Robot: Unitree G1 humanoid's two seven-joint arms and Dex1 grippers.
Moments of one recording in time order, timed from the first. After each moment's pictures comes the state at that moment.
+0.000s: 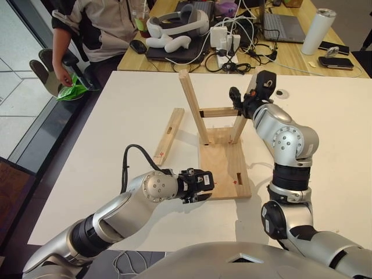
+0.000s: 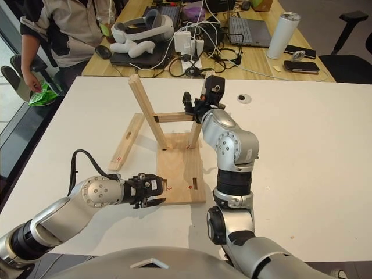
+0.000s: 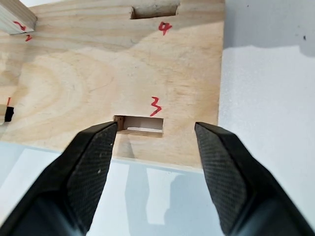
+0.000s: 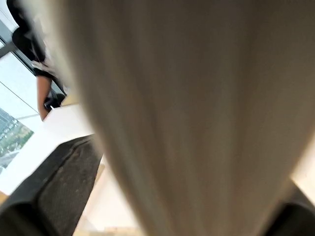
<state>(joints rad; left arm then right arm) -0.18 0.75 -0.70 -0.73 0.05 0.94 -0.73 -0.60 0.13 -0.15 -0.15 0.35 0.93 -0.16</state>
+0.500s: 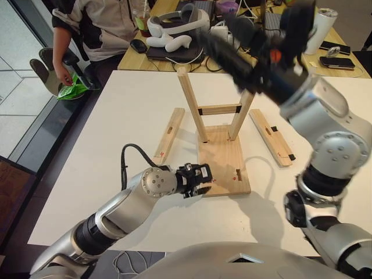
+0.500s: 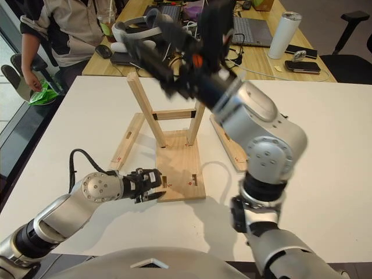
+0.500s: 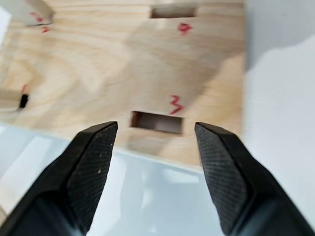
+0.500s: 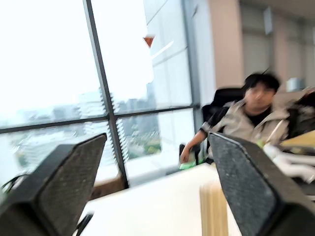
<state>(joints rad) -0.16 0.66 -0.55 -0.65 0.01 0.97 -0.64 -0.56 -0.26 -0.11 -0.58 0.90 1.03 0.40</state>
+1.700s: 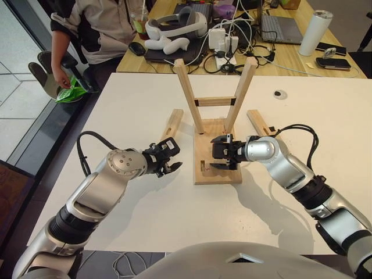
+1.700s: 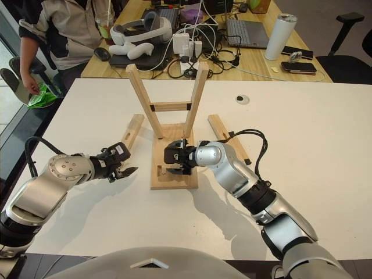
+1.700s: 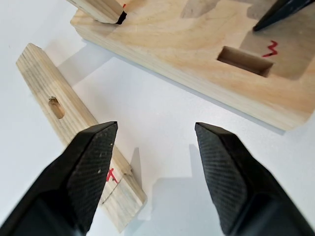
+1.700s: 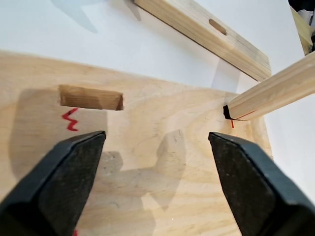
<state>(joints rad) -0.17 0.79 -0.34 -0.56 -0.10 1.00 -0.63 -0.48 -0.44 0.66 -0.02 -0.23 0.39 0.83</state>
